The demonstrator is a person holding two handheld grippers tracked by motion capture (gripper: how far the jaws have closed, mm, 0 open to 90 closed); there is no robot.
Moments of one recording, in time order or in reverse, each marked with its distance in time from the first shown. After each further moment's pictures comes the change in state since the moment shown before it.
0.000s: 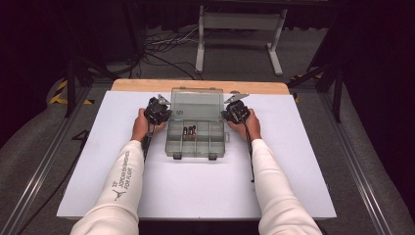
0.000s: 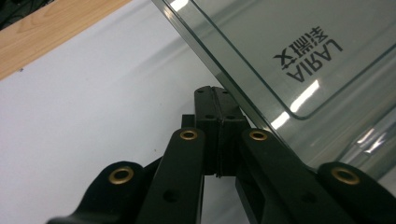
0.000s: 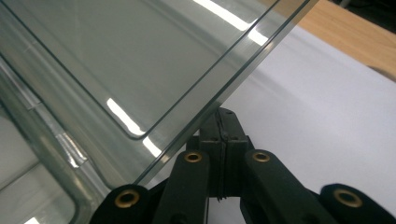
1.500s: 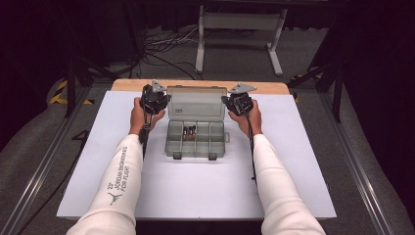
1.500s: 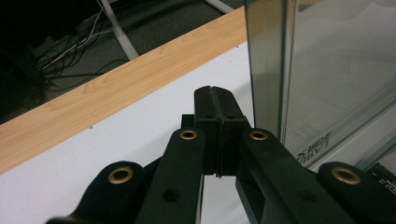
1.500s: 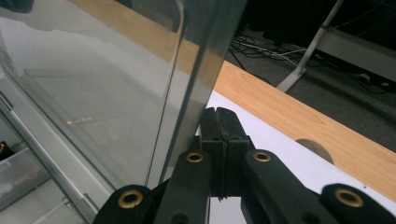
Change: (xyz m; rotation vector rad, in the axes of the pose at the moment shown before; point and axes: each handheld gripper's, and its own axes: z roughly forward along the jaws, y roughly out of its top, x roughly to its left) left arm 0.001 0.036 -0.051 -0.163 0.050 -0.057; right arm 0.005 0.032 -0.043 -0.227 -0.082 0.009
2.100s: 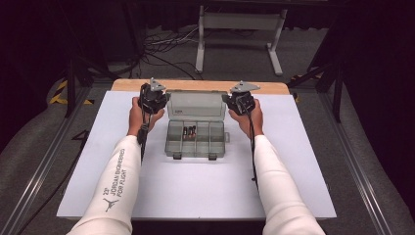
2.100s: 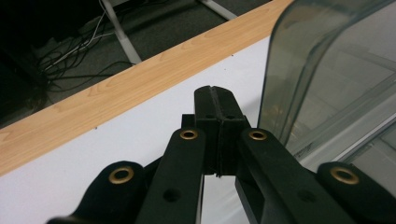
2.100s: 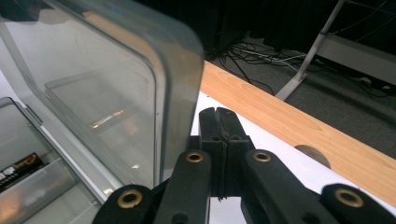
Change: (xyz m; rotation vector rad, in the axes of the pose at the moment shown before) left arm -0.005 0.007 -0.017 -0.009 0.013 -0.013; right arm 0.005 0.009 -0.017 -0.023 0.008 0.028
